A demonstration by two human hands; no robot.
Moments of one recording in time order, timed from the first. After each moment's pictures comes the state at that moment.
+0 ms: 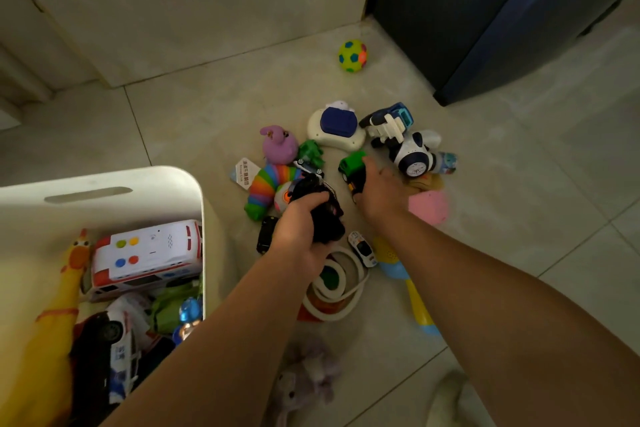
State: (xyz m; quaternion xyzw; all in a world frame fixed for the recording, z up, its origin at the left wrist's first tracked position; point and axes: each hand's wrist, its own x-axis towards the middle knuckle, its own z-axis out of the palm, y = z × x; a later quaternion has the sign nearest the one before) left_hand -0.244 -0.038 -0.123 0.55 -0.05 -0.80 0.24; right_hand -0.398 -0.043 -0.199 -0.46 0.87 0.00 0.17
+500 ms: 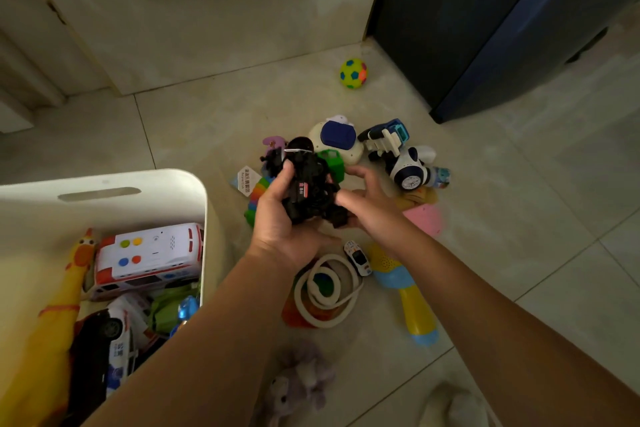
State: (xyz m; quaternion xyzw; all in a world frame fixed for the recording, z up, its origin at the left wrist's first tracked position) left_hand -0.226 -0.051 -0.114 0.35 -0.03 -0.89 0.30; right_hand -0.364 -0.009 -0.119 -0.35 0.71 -0.34 0.51
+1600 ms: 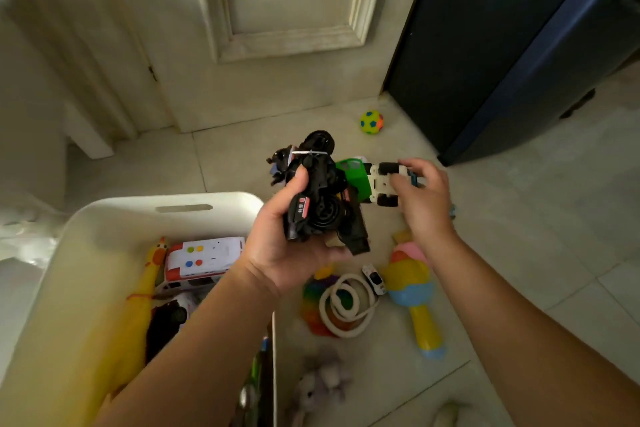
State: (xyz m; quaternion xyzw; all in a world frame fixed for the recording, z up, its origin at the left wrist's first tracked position) left_hand -0.155 -0.030 -0.014 0.23 -0.19 -0.92 0.27; right_hand -0.352 -0.010 -0.032 -0.32 0.77 -0.50 0.22
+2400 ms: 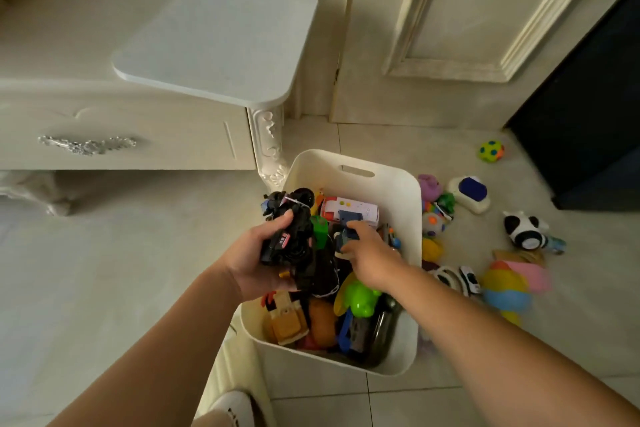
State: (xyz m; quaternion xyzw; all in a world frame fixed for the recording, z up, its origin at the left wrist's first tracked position) left_hand 0.127 0.068 -0.022 0.43 -0.14 -0.84 0.31; right_hand -0.086 0.043 -0.060 -0.70 0.63 0.03 0.35
